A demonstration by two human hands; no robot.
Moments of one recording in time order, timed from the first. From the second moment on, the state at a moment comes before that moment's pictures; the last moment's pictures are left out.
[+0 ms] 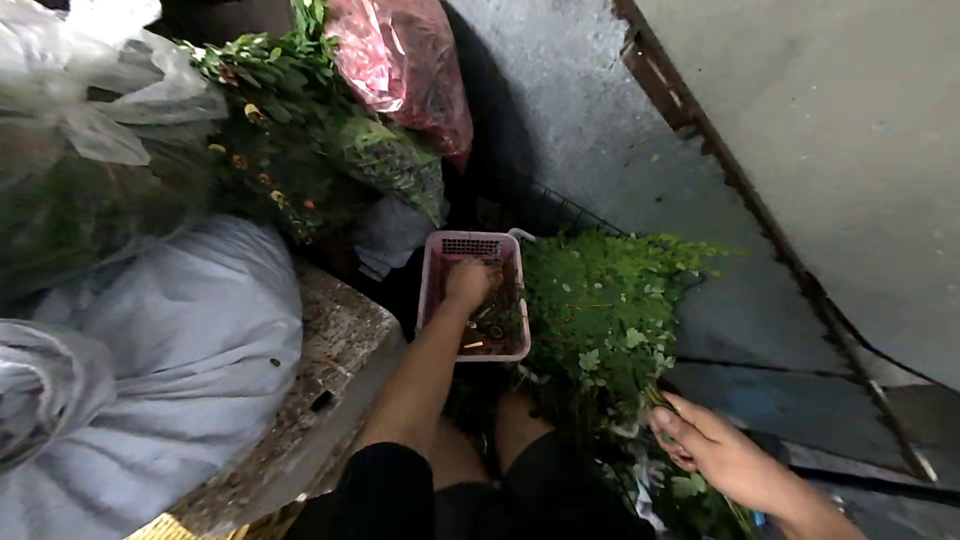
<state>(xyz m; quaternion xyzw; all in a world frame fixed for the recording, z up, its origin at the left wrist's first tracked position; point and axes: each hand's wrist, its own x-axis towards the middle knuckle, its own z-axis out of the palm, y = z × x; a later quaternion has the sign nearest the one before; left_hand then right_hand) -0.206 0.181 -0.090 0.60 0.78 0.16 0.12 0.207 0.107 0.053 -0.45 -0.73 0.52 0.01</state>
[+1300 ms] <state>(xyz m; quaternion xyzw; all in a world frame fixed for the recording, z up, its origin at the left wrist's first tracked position) -0.215 0.028 -0.011 0.37 0.77 0.46 0.24 0.164 0.126 0.059 -0.36 -0.89 0.29 0.04</state>
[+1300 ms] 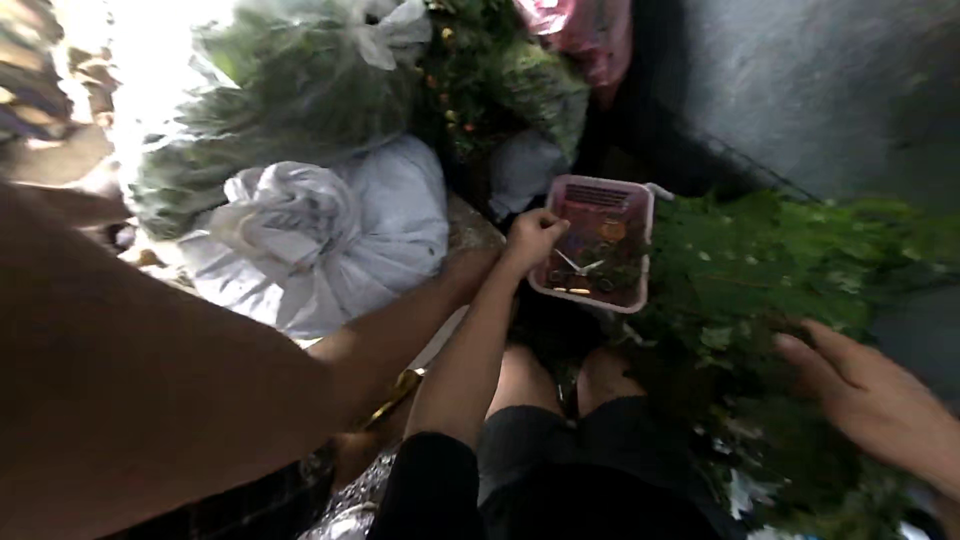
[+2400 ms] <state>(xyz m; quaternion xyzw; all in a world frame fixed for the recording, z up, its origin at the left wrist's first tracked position) -0.039 0.006 0.007 0.48 0.51 0.56 0.45 0.140 0.115 0.059 -0.25 -0.90 0.35 0.00</state>
